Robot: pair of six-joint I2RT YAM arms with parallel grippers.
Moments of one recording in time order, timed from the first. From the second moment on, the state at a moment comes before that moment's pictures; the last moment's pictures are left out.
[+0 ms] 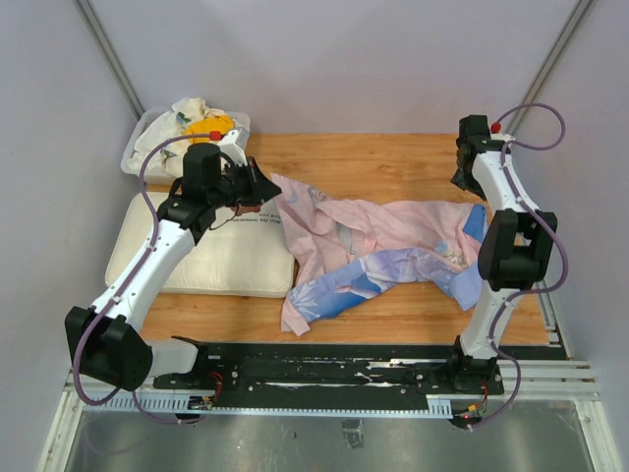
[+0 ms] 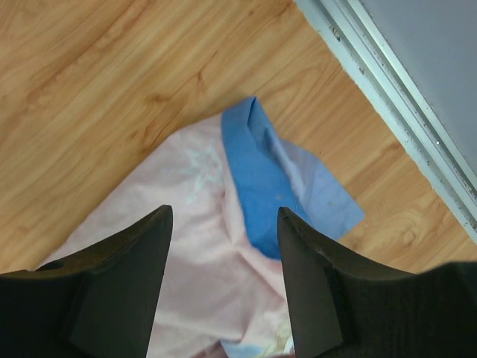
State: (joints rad) left arm -0.28 1.27 1.15 -0.27 0.41 -0.43; right arm -0.01 1.88 1.67 -0.83 0.52 0.55
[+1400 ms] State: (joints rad) left arm -0.28 1.50 1.54 -0.29 0.42 -0.48; right arm -0.18 1.76 1.88 -0.71 0.13 0.51
